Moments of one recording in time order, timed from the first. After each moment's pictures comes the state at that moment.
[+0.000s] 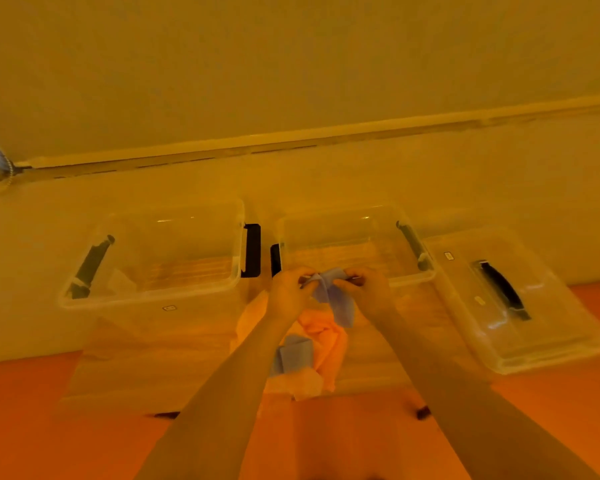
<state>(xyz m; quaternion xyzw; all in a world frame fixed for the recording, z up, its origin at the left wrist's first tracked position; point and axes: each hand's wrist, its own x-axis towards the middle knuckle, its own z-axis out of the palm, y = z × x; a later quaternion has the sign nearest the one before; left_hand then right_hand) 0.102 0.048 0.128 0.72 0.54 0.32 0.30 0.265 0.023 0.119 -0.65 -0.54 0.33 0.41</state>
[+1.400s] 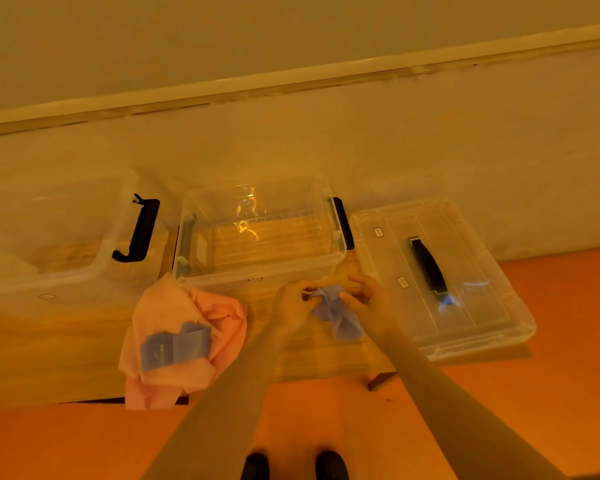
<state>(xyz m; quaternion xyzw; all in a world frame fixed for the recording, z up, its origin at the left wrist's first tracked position) 0.315 0.020 0.026 0.66 0.60 0.20 0.41 0.480 -0.023 0.015 -0.64 -0.43 0.46 0.44</state>
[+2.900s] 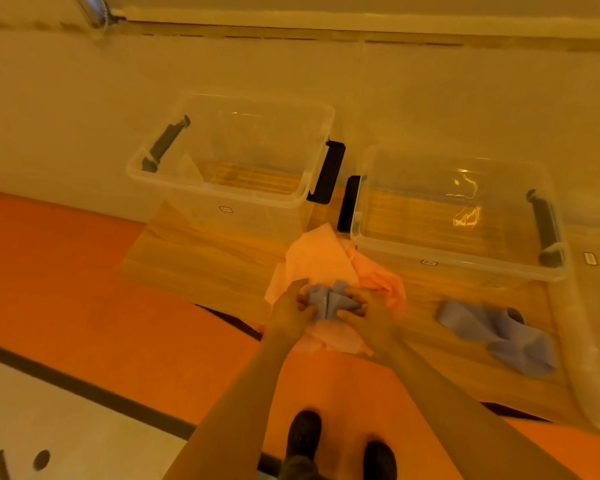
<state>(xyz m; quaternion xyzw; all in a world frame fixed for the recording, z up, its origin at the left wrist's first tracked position) 0.023 -0.047 -0.020 0.48 0.74 0.28 0.38 0.193 -0.018 -0.038 -0.57 -0.57 0.54 0.25</state>
